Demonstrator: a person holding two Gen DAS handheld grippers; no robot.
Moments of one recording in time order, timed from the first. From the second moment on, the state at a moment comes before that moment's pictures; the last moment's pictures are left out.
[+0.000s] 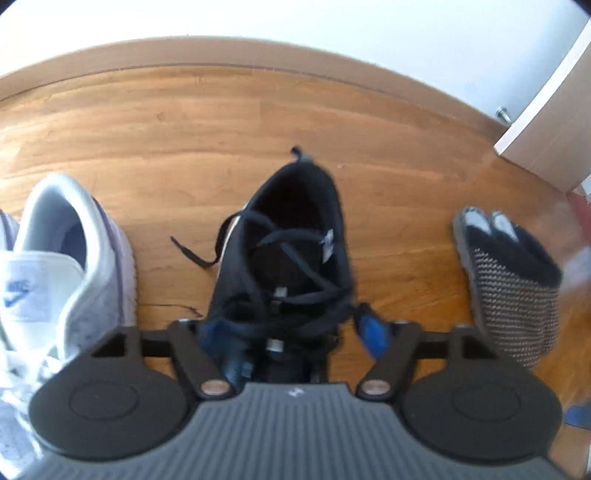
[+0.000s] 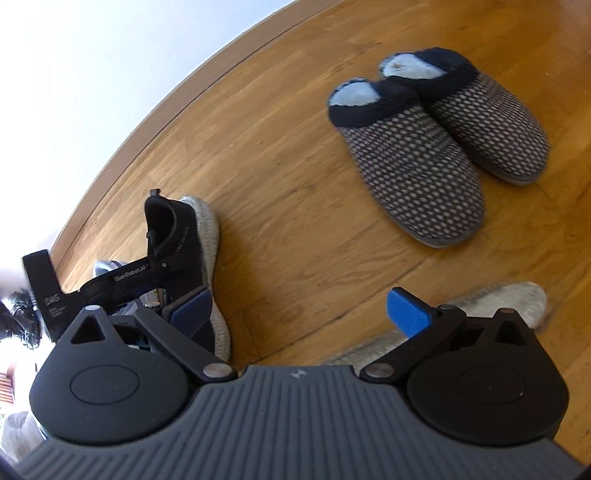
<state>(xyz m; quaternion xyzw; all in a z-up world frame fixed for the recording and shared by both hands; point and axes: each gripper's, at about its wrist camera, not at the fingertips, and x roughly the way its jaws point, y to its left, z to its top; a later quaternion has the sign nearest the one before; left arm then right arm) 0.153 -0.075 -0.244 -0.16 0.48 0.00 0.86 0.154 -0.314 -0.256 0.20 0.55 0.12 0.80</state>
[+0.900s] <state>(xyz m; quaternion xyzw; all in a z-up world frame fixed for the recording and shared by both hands) 0.066 0.090 -0.158 -0.21 0.38 0.05 0.90 0.205 -0.059 -0.344 -0.06 0.53 0.35 0.77</state>
